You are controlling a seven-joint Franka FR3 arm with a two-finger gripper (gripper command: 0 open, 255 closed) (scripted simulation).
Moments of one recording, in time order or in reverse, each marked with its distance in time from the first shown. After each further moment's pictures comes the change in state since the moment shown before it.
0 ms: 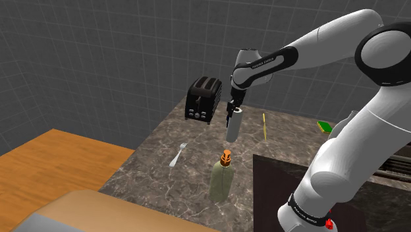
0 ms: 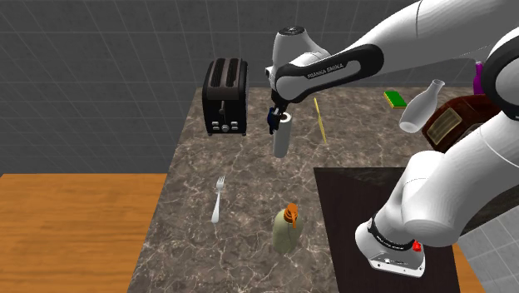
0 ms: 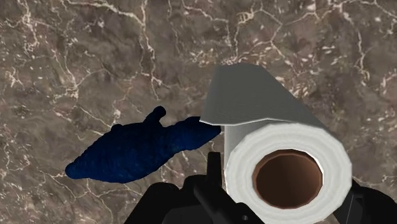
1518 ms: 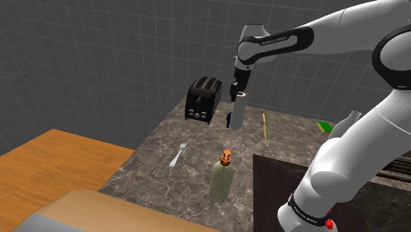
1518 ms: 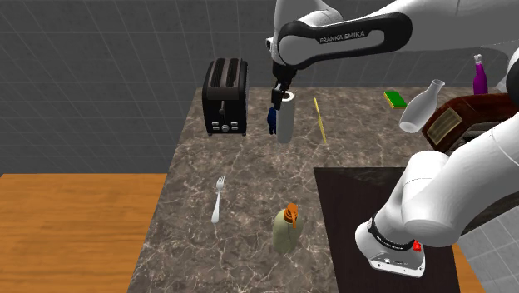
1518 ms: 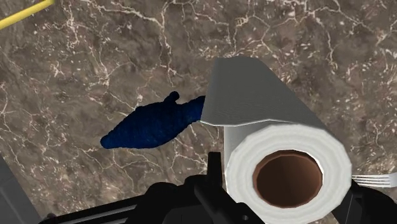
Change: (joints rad) arm 0.002 -0.084 0.018 0.167 -0.011 -0.250 0.007
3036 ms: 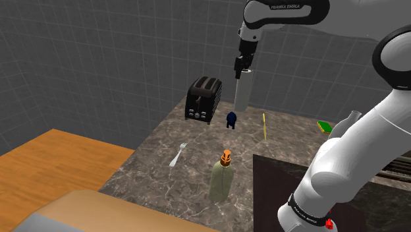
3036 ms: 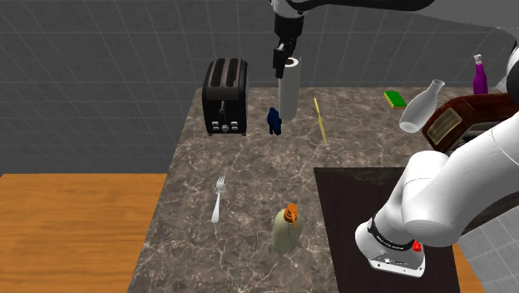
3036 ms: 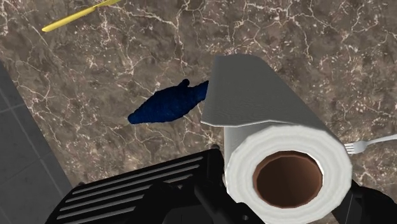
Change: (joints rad) arm 0.008 0.001 0.014 0.311 0.012 -0.309 -0.013
